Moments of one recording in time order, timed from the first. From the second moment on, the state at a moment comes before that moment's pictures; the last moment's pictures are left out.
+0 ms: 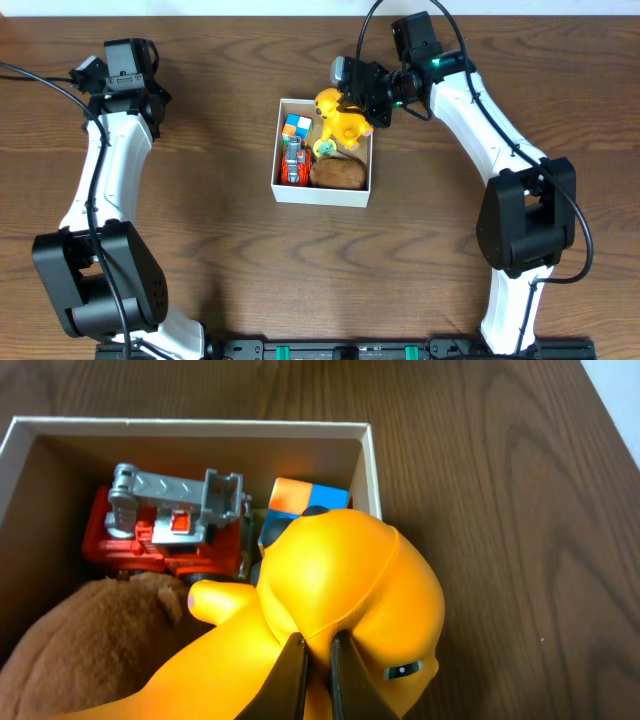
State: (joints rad) left arm 0.15 1.76 1.39 -0.62 -0.49 -0.64; right arm 0.31 2.11 1.77 -0.75 -0.71 -0.97
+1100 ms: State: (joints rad) left arm 0.15 1.76 1.39 -0.62 -0.49 -0.63; right arm 0.36 2.11 1.77 -0.80 -0.63 -1.21
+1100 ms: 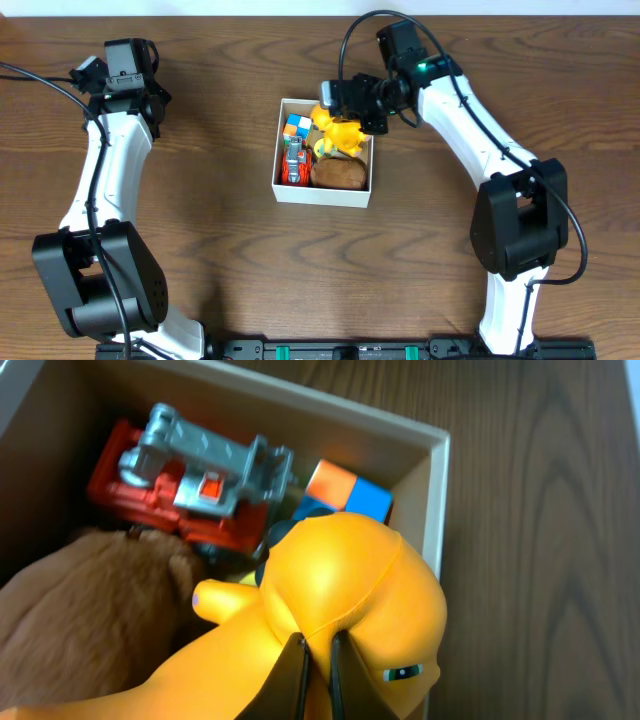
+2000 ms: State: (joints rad) left arm 0.15 1.76 1.39 -0.62 -0.49 -0.64; right arm 0.39 2.11 1.77 -0.79 -0.63 -1.22
